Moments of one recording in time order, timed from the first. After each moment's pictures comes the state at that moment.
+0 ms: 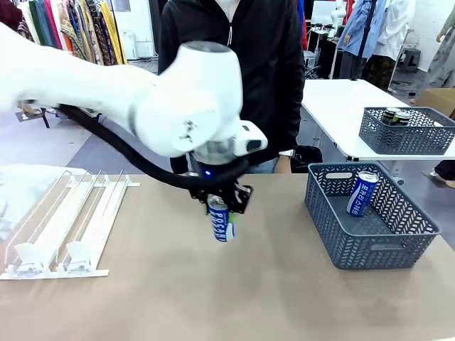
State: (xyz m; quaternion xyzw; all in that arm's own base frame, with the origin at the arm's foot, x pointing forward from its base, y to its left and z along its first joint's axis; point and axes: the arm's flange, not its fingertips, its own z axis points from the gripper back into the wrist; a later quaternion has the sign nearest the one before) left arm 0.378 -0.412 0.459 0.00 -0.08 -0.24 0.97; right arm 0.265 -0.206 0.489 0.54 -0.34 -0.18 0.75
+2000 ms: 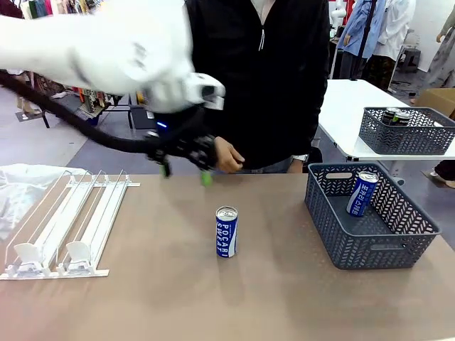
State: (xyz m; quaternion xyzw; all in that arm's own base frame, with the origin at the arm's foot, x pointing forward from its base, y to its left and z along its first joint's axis) left arm 0.401 -0.301 0.555 -0.07 -0.03 -0.23 0.97; right arm 0.265 -0.206 0.488 0.54 -0.34 -0.18 0.75
